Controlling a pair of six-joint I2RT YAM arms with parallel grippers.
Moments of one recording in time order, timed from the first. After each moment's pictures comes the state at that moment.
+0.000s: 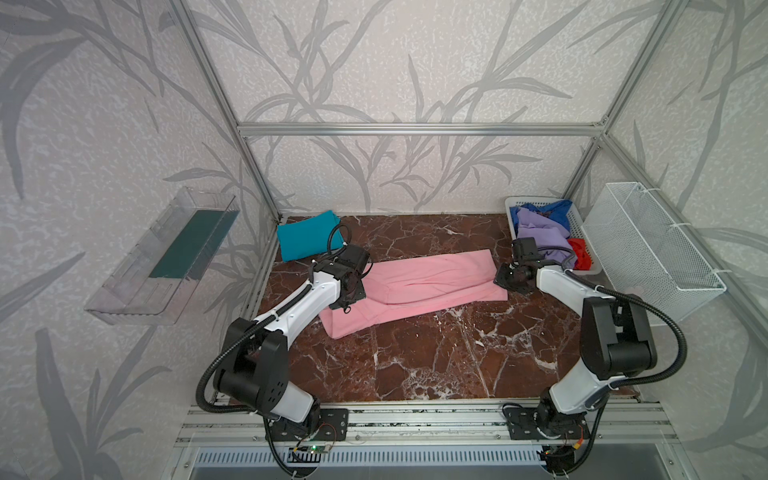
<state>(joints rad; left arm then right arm) -0.34 1.54 1.12 -0.85 -0.27 -0.70 0.10 1.69 1.06 -0.44 -0.02 0.52</state>
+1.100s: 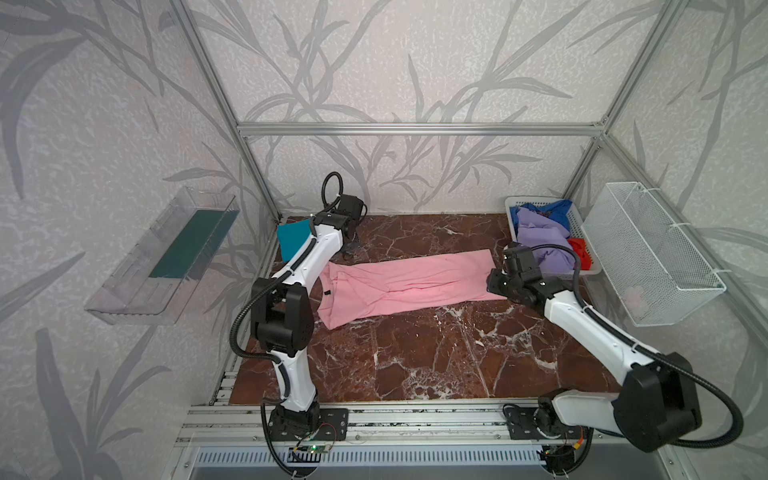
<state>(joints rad) -0.23 1.86 1.70 -0.92 -0.42 -0.57 0.40 1.26 0.91 -0.48 0.13 0.52</state>
